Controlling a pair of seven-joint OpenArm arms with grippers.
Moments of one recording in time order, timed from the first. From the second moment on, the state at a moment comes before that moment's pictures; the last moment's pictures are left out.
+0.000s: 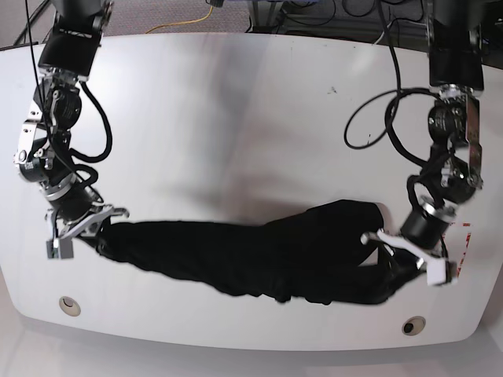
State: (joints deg) left arm -10.1 -22.9 1.4 101.7 -45.4 -9.5 24.3; right arm 6.0 23.0 16.4 101.4 42.4 14.3 -50.0
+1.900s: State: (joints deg) left arm 35.2 -19.4 3.2 107.2 -45.3 -9.4 23.7; right arm -20.1 21.3 27.7 104.1 41.8 13.8 -49.2
